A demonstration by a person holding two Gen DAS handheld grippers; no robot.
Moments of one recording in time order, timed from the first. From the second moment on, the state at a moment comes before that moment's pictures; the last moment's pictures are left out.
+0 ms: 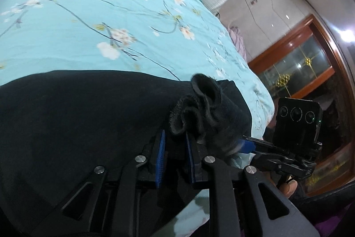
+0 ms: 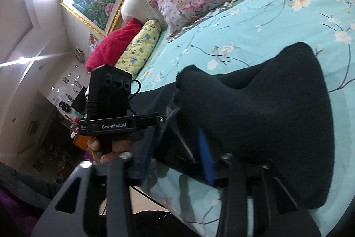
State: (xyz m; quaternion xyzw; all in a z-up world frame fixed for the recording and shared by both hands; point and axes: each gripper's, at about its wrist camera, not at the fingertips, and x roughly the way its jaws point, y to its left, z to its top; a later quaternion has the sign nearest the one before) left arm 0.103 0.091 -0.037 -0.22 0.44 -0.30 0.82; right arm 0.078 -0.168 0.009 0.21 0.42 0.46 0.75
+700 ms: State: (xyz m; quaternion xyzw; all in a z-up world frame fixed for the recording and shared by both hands) left arm 0.017 0.174 -0.024 -0.30 0.38 -0.18 0.85; right arm 0.070 -0.132 0.041 0.18 0.40 0.50 0.75
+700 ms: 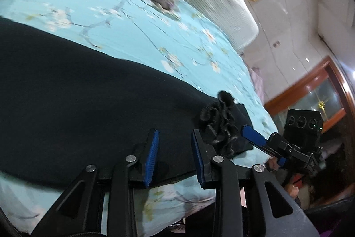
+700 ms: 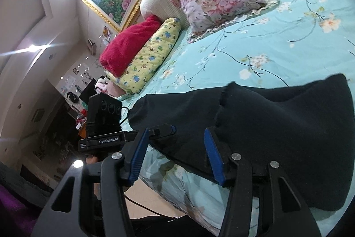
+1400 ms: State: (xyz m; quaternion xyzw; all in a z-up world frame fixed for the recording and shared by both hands) left arm -0.071 0.253 -0.024 -0.37 0.33 -0.04 0.87; right arm 0.080 -0.054 0.055 0.13 0.41 0.55 0.72
